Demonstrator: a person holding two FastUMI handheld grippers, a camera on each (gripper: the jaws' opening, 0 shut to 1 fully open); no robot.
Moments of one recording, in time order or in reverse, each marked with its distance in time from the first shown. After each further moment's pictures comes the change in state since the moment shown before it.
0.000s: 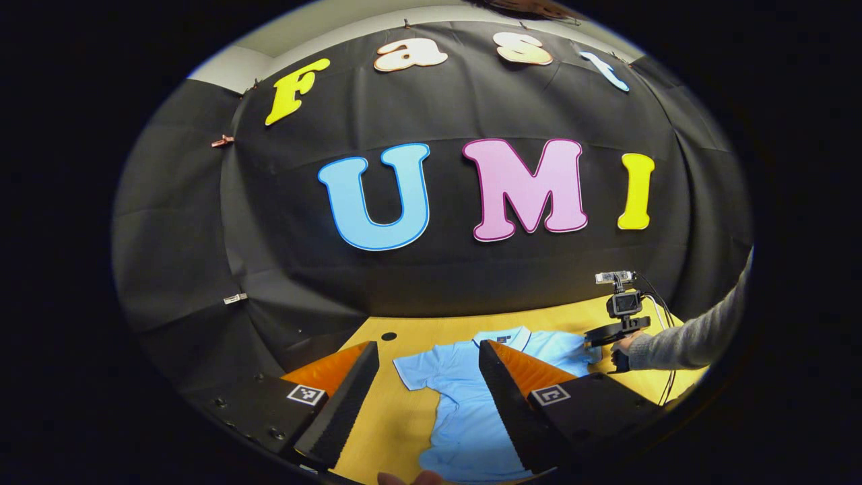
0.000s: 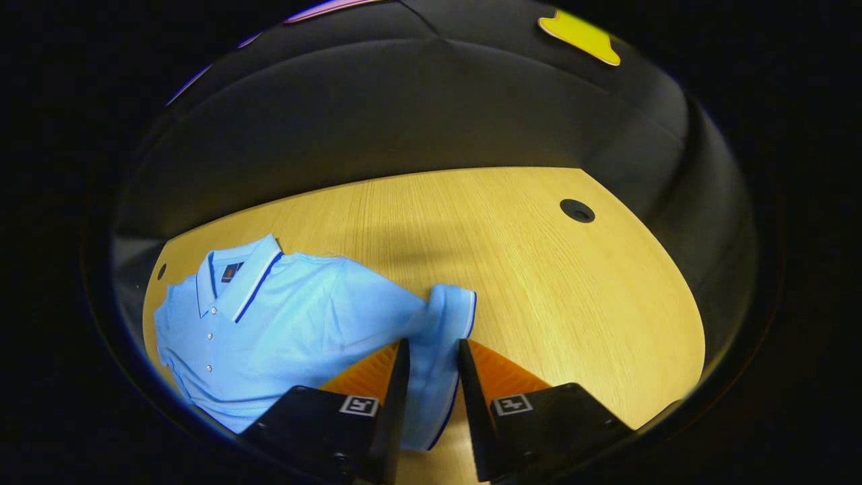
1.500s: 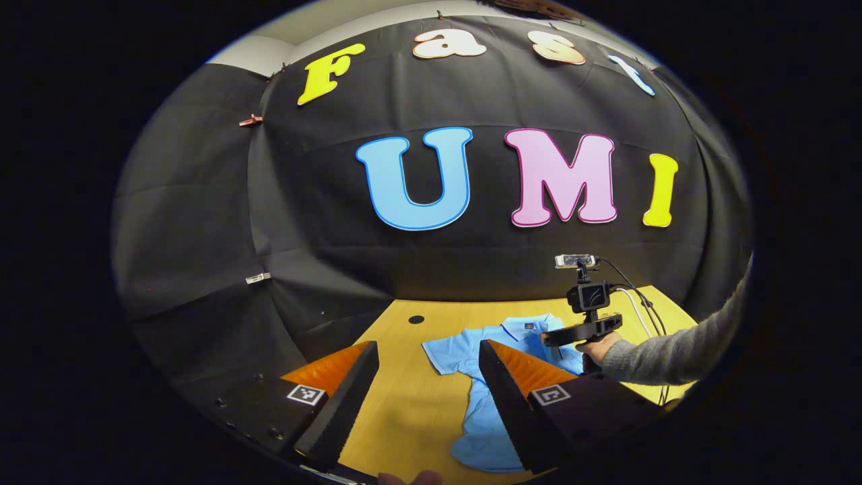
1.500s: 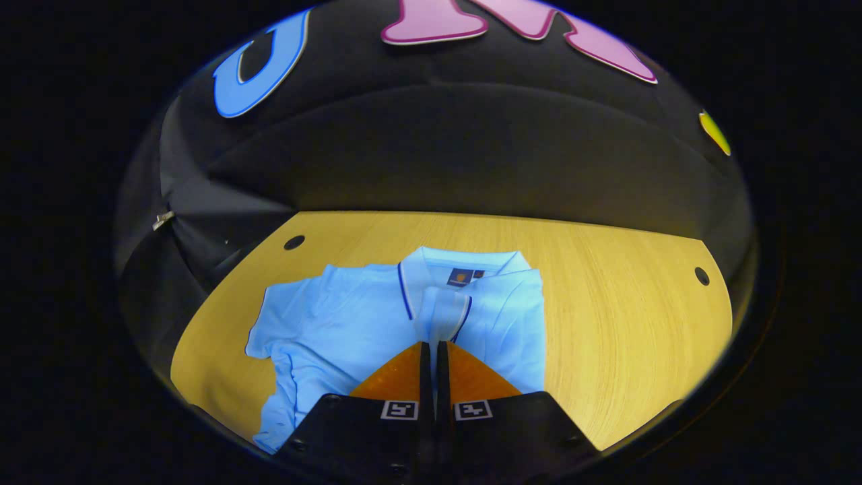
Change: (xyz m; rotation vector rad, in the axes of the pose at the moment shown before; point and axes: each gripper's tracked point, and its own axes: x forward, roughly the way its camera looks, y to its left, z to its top) left arm -0.010 0.074 -0.032 -0.056 0.054 0.075; right arm -0.082 0.257 -0.025 -0.263 -0.116 0.407
